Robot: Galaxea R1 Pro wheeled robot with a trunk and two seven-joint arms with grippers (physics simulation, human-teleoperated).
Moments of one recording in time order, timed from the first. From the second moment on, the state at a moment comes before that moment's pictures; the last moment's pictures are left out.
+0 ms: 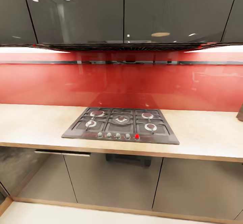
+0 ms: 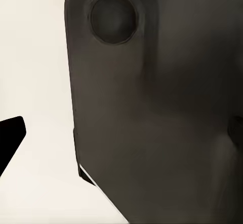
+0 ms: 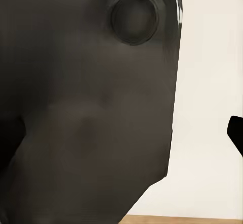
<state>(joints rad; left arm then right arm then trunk) 0.00 0.00 0.00 0.00 0.00 0.00 0.00 0.00 0.00 0.00 0.00 0.00 0.00 0.00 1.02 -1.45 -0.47</state>
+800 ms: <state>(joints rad) 0.00 -0.01 0.00 0.00 0.00 0.00 0.00 -0.01 0.05 0.00 -0.05 0.00 0.00 0.00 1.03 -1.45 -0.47</state>
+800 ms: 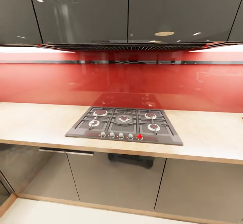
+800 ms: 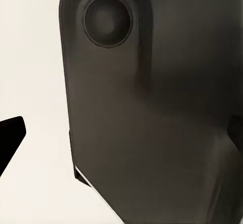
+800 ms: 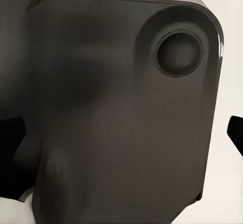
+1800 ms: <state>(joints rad) 0.00 -0.01 0.00 0.00 0.00 -0.06 0.00 -0.01 0.05 0.00 -0.05 0.00 -0.03 0.00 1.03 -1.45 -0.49</state>
